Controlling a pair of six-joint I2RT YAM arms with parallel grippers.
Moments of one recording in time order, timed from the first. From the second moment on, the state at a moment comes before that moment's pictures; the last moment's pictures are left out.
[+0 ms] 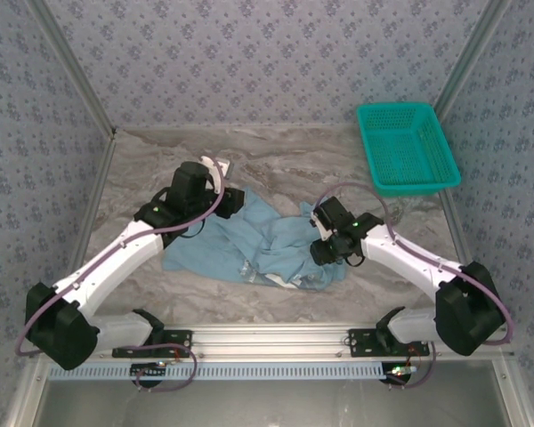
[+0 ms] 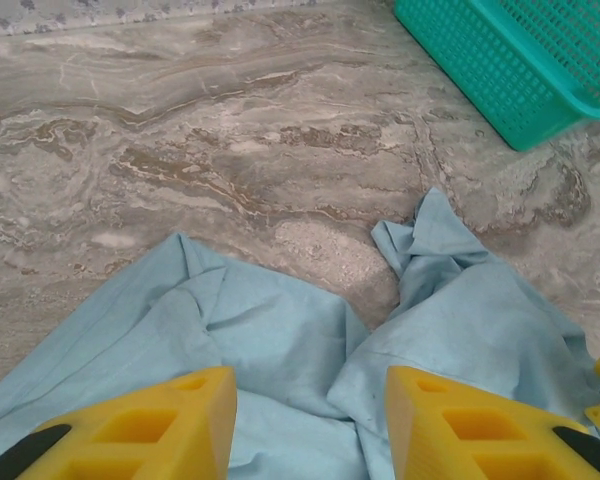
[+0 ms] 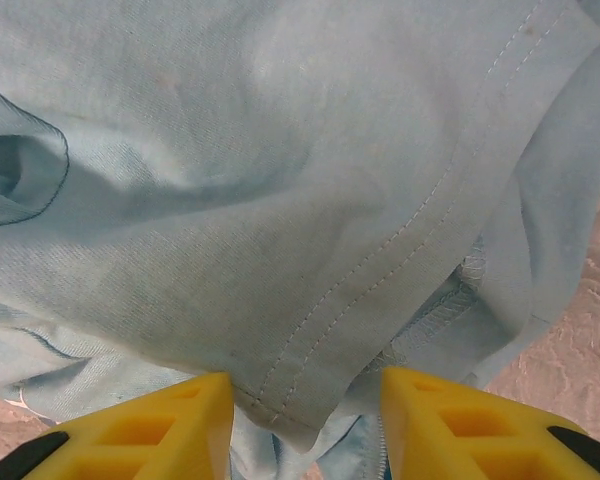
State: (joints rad) left arm -0.59 1.22 1.03 -0.37 0.08 -0.25; right arm 0.61 1.31 0.85 -0.78 0.01 0.18
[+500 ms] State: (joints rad) left arm -0.59 1.22 1.03 -0.37 0.08 -0.27; right arm 0.62 1.24 0.84 -0.78 -0.05 0.23
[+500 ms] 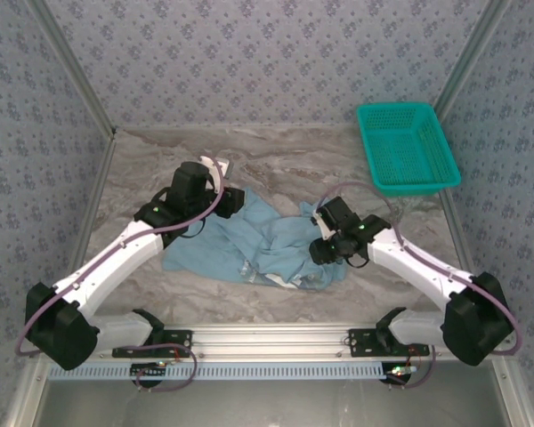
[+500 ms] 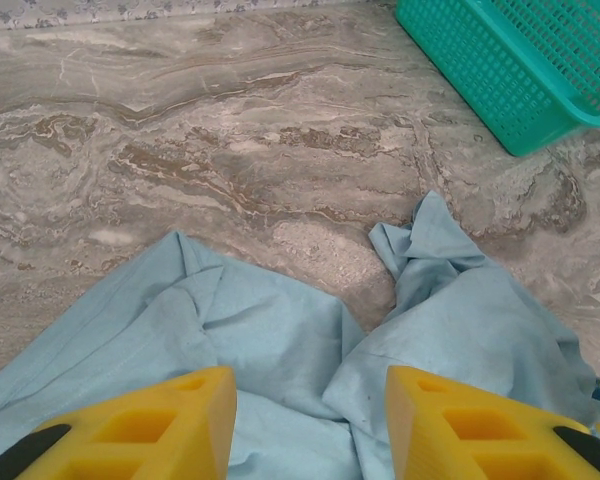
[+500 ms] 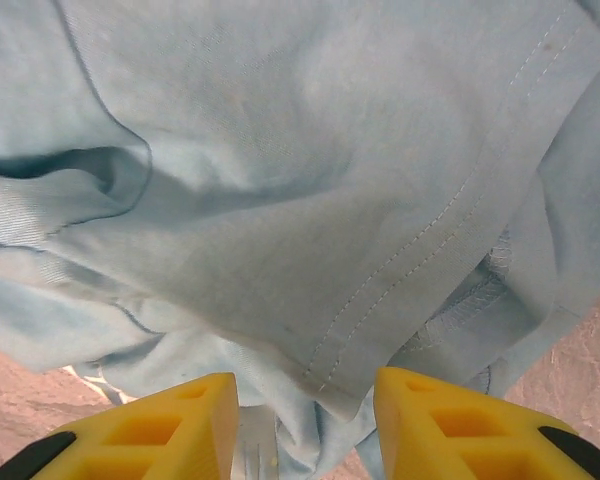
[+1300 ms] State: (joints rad) left arm -0.59 1.22 1.02 -0.37 0.08 -0.28; right arm 0.59 1.34 0.81 -0.72 -0.05 0.25
